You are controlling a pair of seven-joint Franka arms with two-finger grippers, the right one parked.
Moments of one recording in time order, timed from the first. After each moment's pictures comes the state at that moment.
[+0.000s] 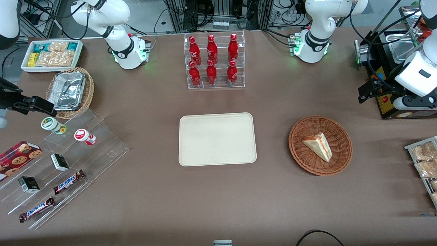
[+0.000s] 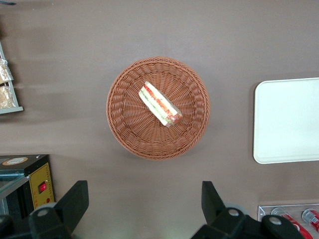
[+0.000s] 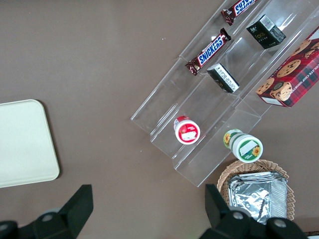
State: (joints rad) arm -0.07 0.01 -0.02 -1.55 0.00 1.54 -0.06
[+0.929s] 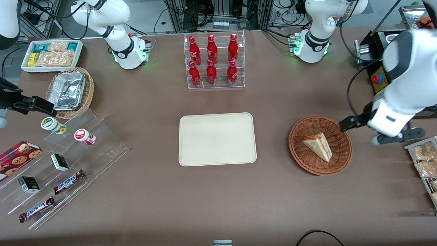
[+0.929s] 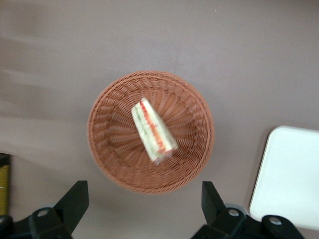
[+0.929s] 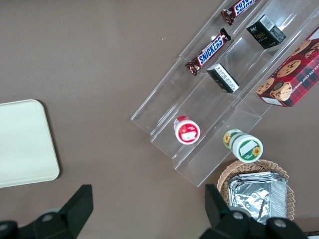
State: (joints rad) arm -0.10 0.15 -0.03 -1.70 0.01 1.83 -0.37
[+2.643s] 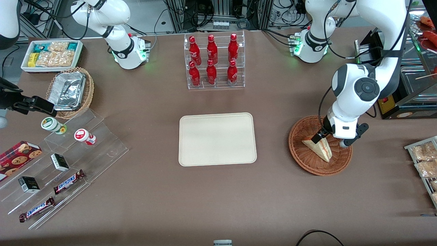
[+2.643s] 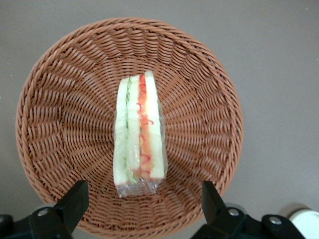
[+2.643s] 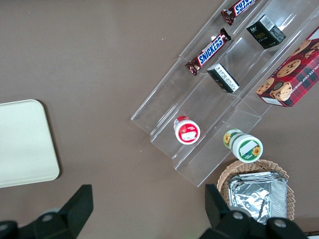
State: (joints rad) arm -0.15 0.15 -0.01 -2.20 0.03 2.42 -0.86
